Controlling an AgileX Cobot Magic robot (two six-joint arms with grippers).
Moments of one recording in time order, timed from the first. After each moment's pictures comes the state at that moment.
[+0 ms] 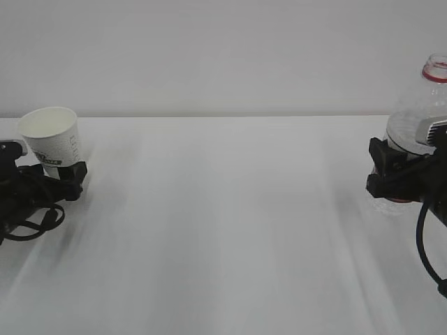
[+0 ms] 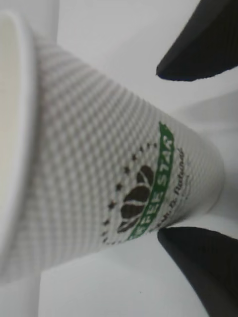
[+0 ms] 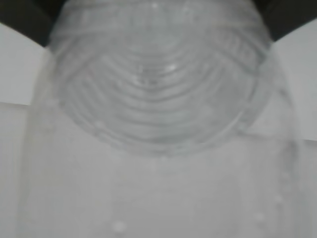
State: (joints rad) left arm -0.10 2.18 -0.65 0.04 -1.15 -0.17; right arm 0.26 1.67 -0.33 0.19 -1.09 -0.15
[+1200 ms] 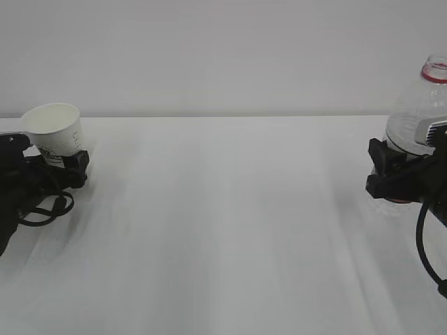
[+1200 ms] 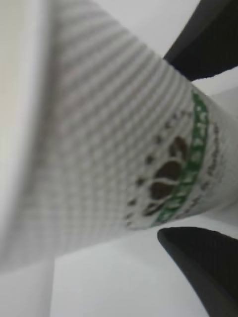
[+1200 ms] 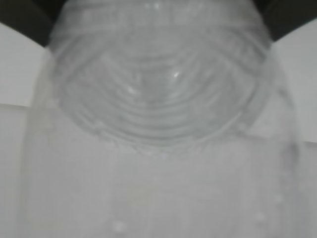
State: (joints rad) left arm -0.10 2.25 -0.77 -0.01 -1.15 -0.17; right arm 0.26 1.67 -0.33 0.19 -1.09 -0.15
